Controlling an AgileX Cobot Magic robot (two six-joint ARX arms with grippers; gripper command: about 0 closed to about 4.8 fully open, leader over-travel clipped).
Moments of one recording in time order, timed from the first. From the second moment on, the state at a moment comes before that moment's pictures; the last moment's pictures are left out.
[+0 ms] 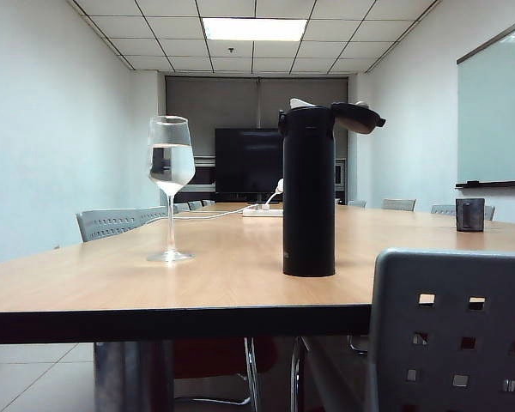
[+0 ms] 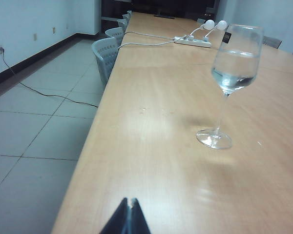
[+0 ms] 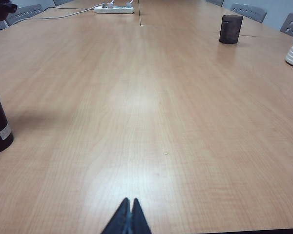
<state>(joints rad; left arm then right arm) 0.00 0.01 0.01 0.03 0.00 -0.03 -0.01 0.00 0.01 -0.07 -0.02 0.05</state>
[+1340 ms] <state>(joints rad) 0.00 0.01 0.02 0.02 0.00 -0.11 -0.01 0.00 0.02 -0.02 -0.02 0.06</state>
